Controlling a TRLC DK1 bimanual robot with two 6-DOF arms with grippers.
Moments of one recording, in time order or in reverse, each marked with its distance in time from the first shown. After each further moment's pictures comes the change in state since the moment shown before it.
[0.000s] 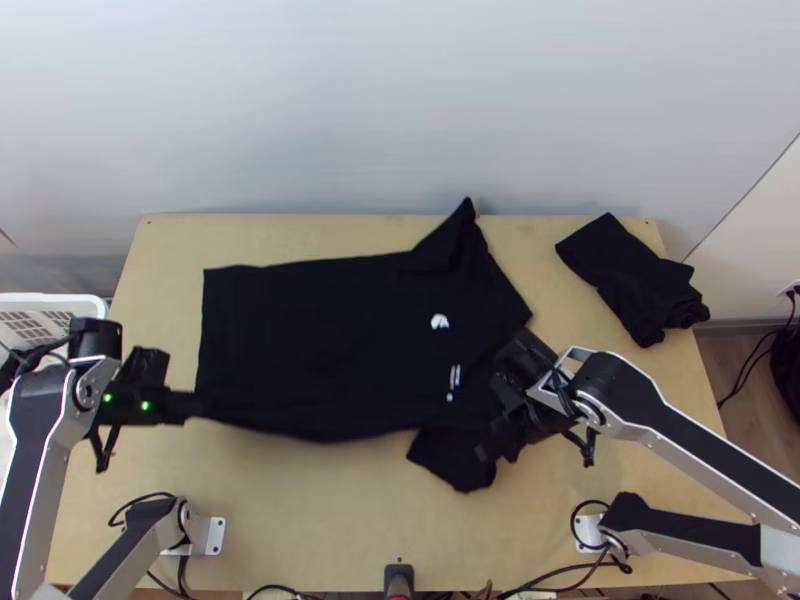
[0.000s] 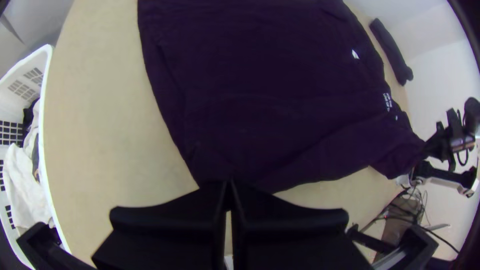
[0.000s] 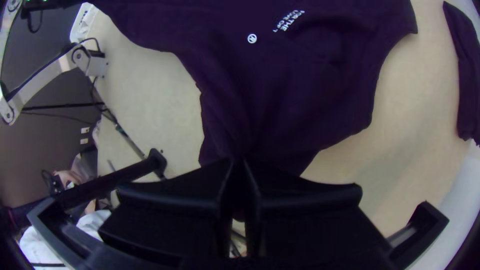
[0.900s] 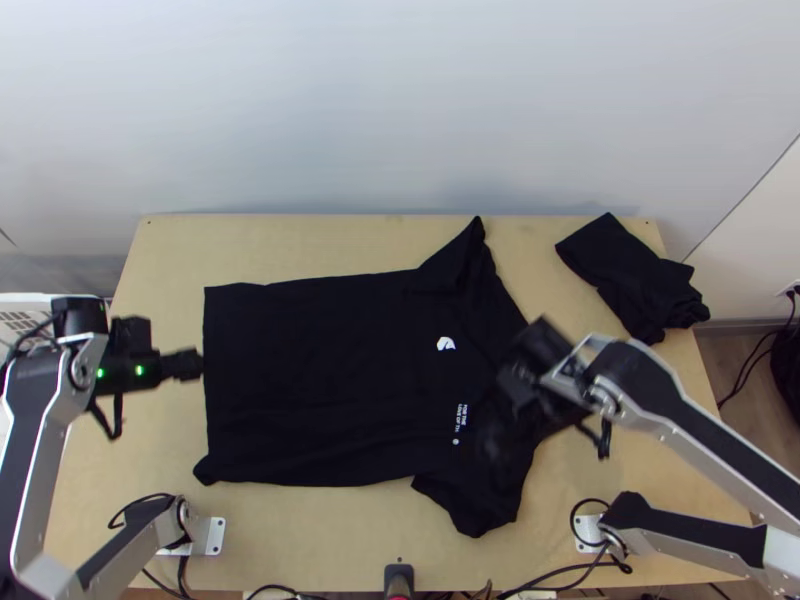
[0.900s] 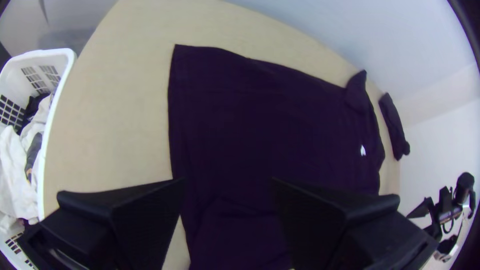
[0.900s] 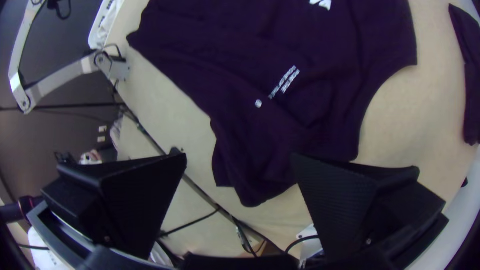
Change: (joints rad) left arm 0.058 0.116 0.052 0.278 0.053 -0.233; right arm -0.093 0.003 0.079 -0.066 -0.115 -0.074
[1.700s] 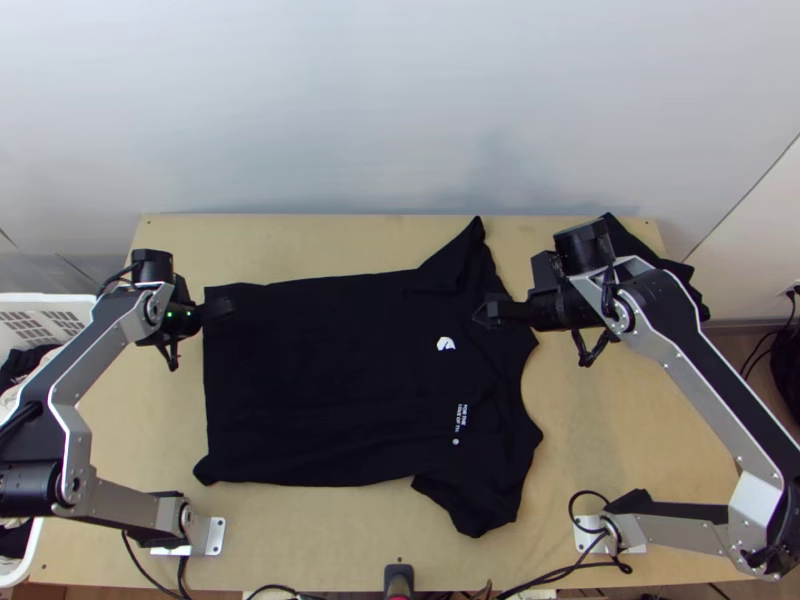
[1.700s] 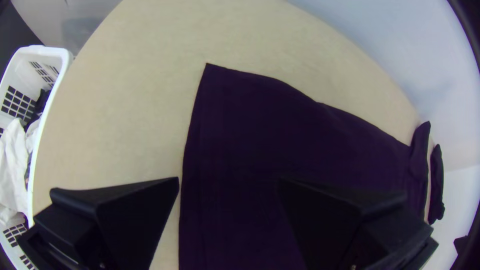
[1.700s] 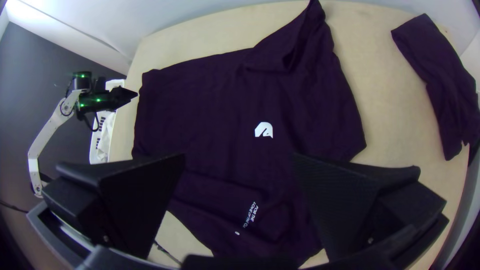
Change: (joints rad) left arm -0.138 0.508 0.078 0.443 -0.277 -0.260; right arm -0.309 0.169 0.200 0.330 0.069 0.164
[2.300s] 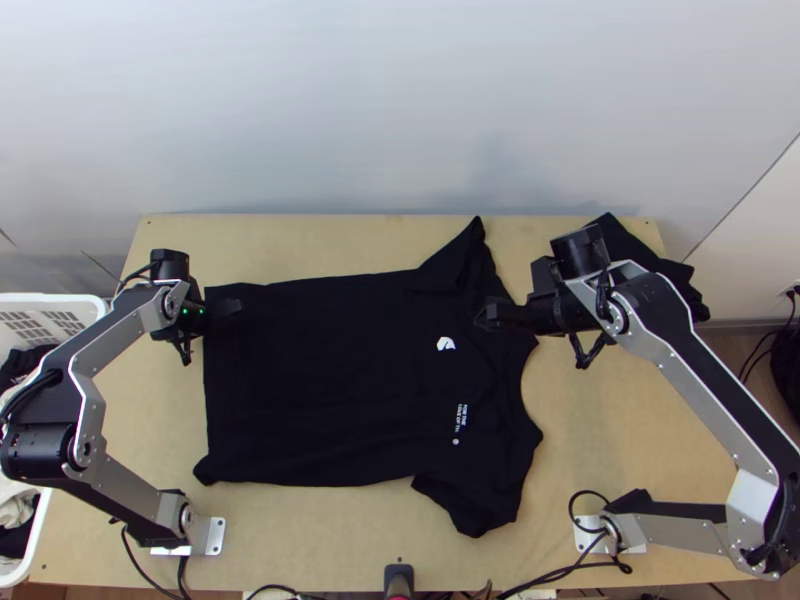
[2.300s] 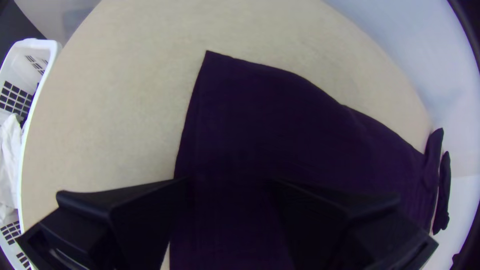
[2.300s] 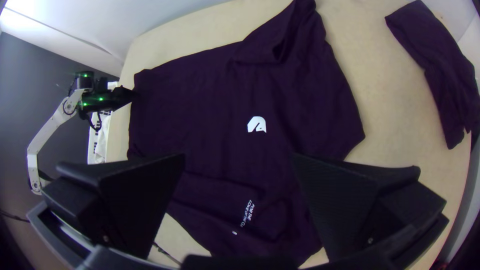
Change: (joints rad) left arm -0.016 0.129 0.025 0.064 -0.029 -0.034; right arm -0.006 0.001 -0.045 0.016 0.011 0.030
